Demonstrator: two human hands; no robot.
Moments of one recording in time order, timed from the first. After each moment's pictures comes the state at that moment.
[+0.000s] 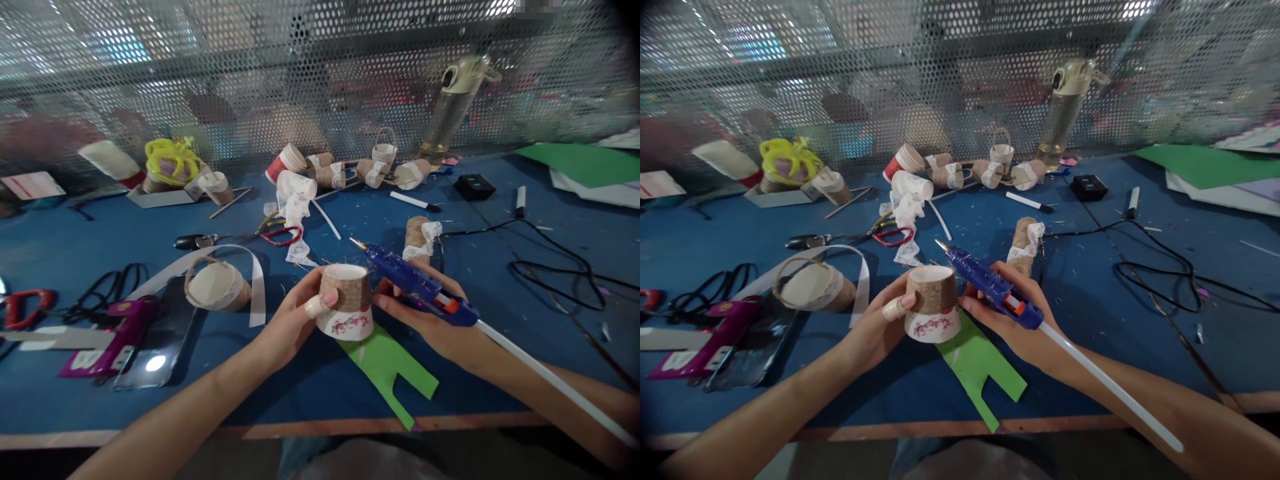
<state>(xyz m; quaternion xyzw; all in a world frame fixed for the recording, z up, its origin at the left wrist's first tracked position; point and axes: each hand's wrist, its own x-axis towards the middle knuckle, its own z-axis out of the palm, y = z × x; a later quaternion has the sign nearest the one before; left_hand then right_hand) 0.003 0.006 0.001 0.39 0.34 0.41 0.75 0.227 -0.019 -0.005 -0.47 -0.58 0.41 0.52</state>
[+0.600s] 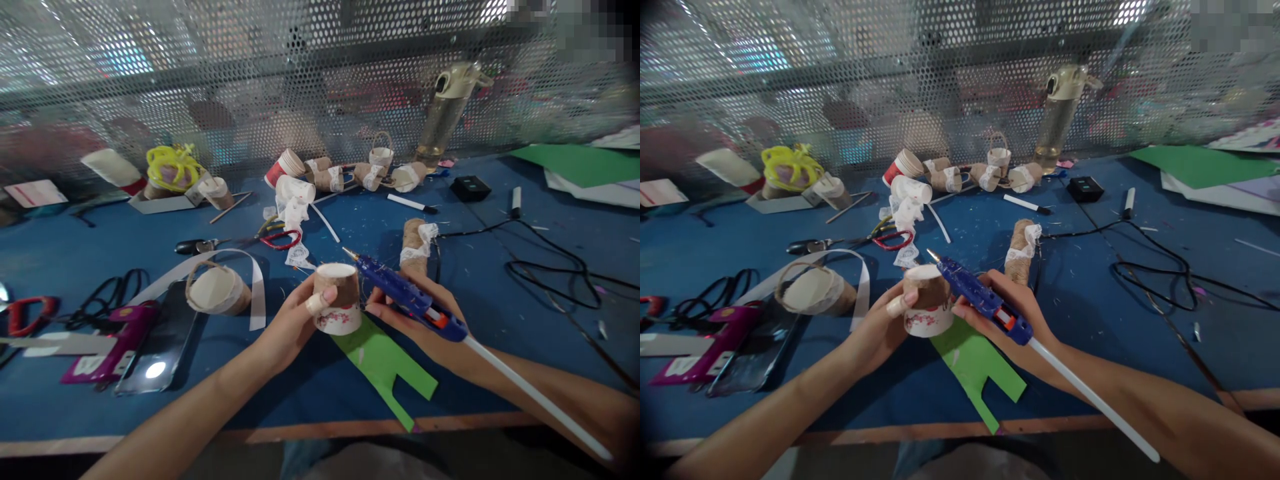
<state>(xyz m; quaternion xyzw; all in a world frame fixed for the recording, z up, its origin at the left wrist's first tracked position) 0.005 0.006 0.005 0.37 0.37 0.40 0.75 0.224 -0.024 -0.009 -0.45 -0.62 0.41 0.50</state>
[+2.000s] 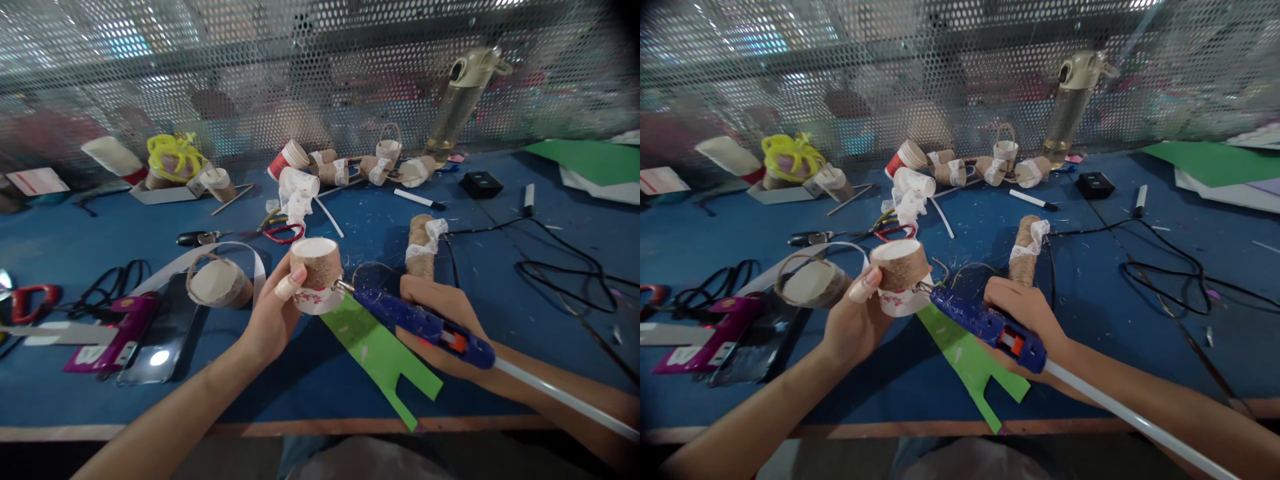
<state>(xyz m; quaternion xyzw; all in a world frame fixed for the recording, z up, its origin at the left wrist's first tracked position) -0.005 0.011 0.011 0.39 0.38 0.53 0.65 0.238 -0.024 0.003 -0.42 -0.77 0.26 0.39</state>
